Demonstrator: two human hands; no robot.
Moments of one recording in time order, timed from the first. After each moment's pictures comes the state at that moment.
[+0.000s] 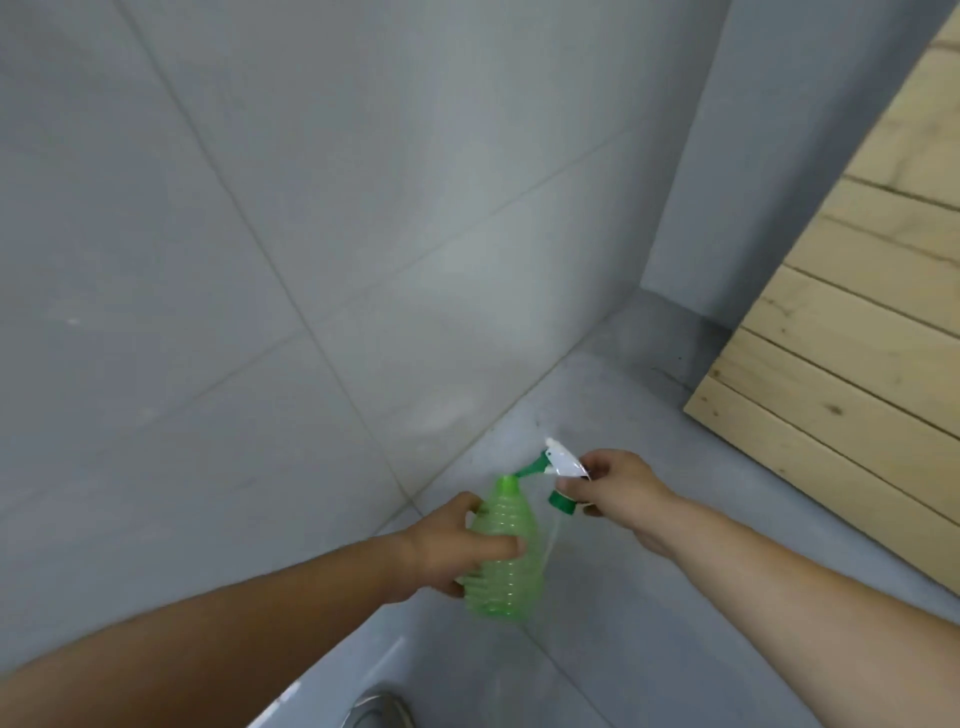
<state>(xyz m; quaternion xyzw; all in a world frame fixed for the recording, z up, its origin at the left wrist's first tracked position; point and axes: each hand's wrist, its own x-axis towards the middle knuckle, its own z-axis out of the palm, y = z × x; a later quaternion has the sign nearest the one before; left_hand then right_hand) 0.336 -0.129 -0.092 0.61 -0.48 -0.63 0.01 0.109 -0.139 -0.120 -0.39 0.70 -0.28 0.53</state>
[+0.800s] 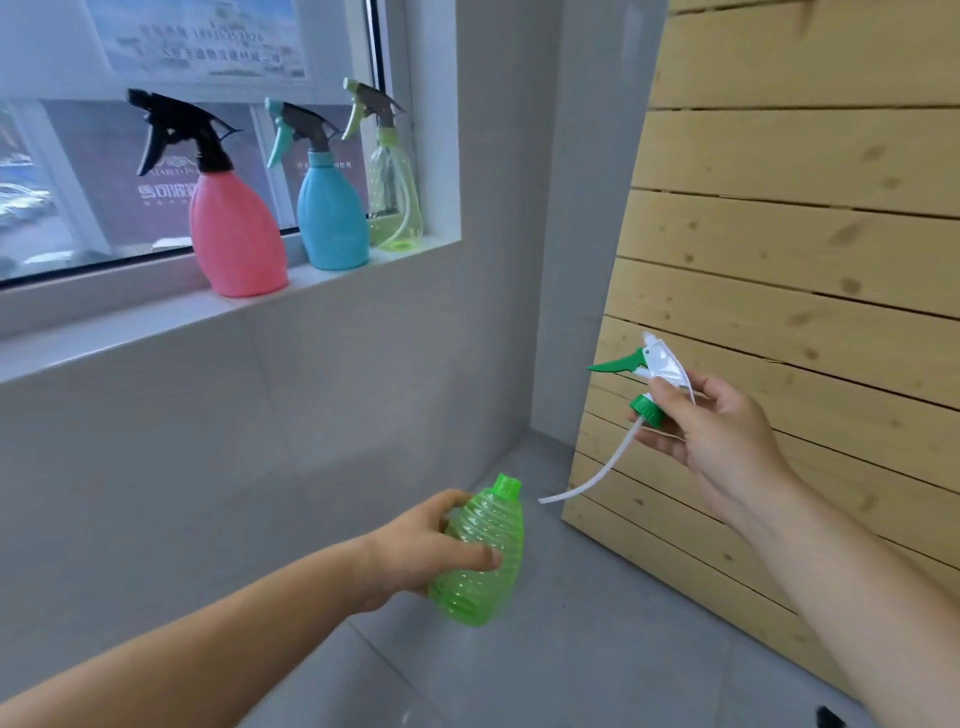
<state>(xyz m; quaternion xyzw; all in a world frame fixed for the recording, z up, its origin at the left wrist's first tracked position) 0.278 -0.036 0.132 0.48 -0.63 -0.60 0.13 0.002 0.019 0.204 -0.32 0.57 -0.68 0.33</state>
